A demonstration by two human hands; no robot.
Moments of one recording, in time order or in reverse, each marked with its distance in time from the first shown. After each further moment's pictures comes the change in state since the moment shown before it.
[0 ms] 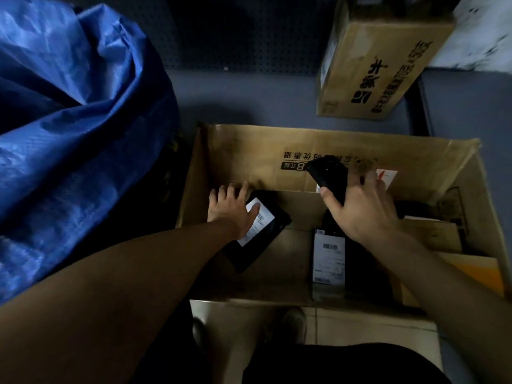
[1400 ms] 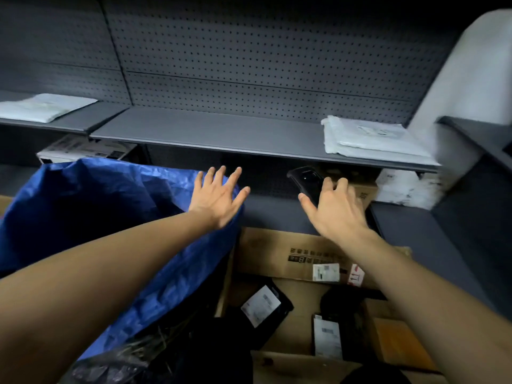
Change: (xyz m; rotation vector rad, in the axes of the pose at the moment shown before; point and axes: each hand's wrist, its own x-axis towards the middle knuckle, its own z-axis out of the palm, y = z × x) left_hand -0.144 -0.137 -0.297 -0.107 0.638 0.072; right_hand -0.107 -0.157 -0.251 -0.040 0.419 -0.067
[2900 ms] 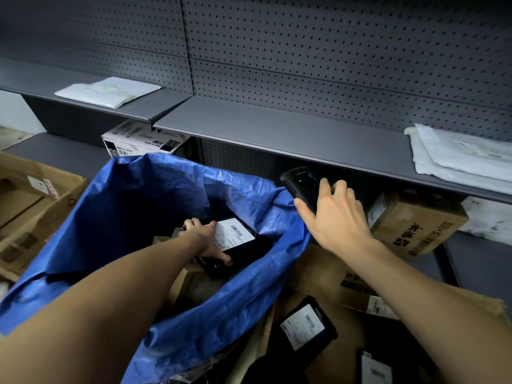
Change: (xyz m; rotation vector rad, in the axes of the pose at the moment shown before) left_hand -0.013 -0.184 0.074 0.092 -0.735 -0.446; right_hand 0.054 -0.157 0.046 0.001 -0.003 -0.243
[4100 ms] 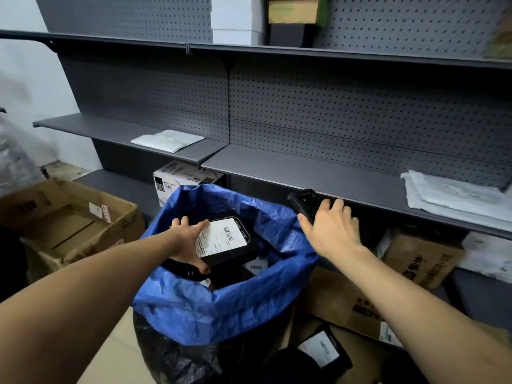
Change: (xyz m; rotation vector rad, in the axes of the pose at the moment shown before) left_hand -0.164 -0.129 -0.050 0.048 0.193 0.058; right_hand -0.072 -0.054 -0.090 -0.018 0.051 0.028
